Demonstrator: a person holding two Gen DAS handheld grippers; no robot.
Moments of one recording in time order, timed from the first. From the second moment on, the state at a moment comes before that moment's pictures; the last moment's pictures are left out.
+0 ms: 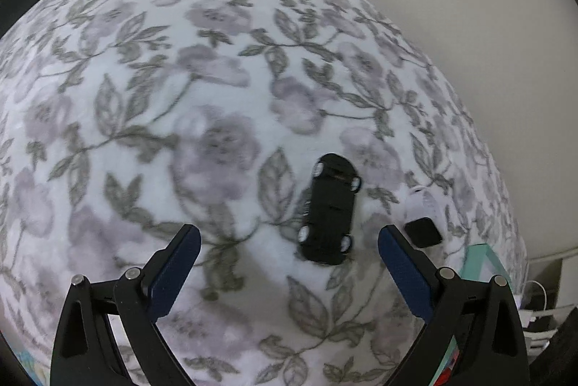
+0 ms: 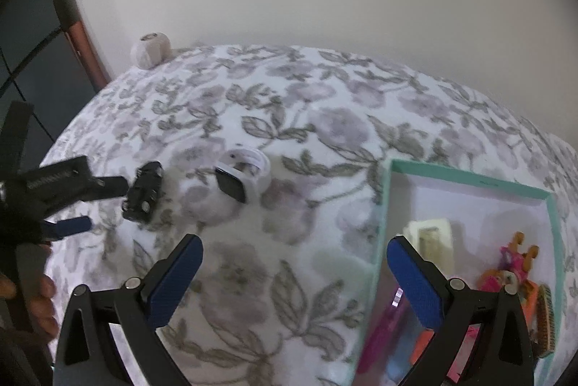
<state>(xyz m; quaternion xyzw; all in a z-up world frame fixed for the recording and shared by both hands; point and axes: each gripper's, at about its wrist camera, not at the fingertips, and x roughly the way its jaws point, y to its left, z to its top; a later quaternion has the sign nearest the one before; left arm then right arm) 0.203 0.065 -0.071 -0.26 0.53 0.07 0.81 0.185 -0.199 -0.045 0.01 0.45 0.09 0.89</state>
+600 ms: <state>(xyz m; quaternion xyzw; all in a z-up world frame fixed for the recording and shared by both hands) 0.231 0.049 -0.085 -0.24 0.52 0.02 0.82 0.231 -0.144 -0.077 -0.04 0.44 0.12 0.89</state>
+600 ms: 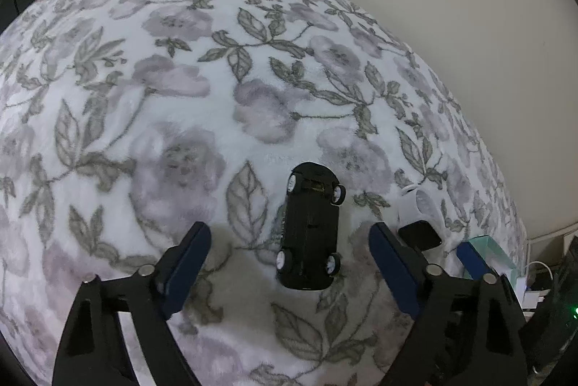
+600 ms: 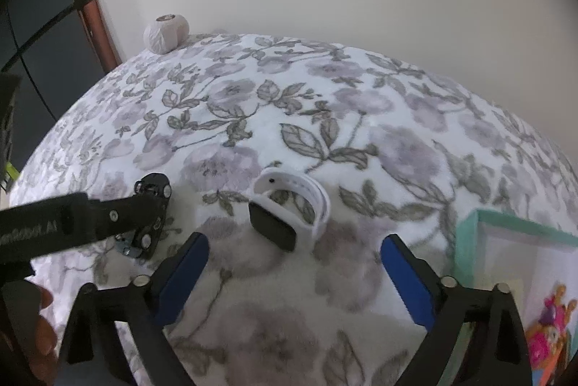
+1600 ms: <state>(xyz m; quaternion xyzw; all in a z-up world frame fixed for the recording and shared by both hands) 0.219 0.038 -0.074 -0.19 0.52 0.01 0.83 0.230 -0.143 -0.071 -0.03 0.46 0.12 0.88</state>
